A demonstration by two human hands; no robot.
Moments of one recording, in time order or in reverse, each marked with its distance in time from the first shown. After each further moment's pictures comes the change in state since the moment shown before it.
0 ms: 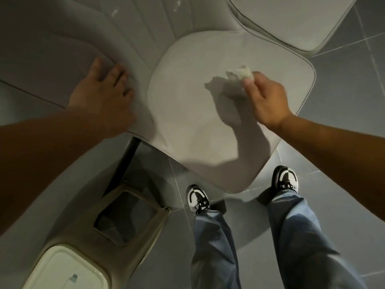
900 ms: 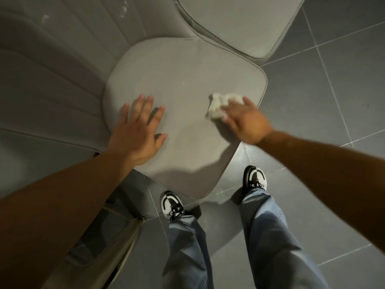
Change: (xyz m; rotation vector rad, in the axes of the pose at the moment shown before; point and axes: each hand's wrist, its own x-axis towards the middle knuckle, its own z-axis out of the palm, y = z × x) left_hand 0.056 0.150 -0.041 -0.808 0.439 -0.054; right_hand -0.031 0.089 -0.037 -0.452 -0.345 -0.130
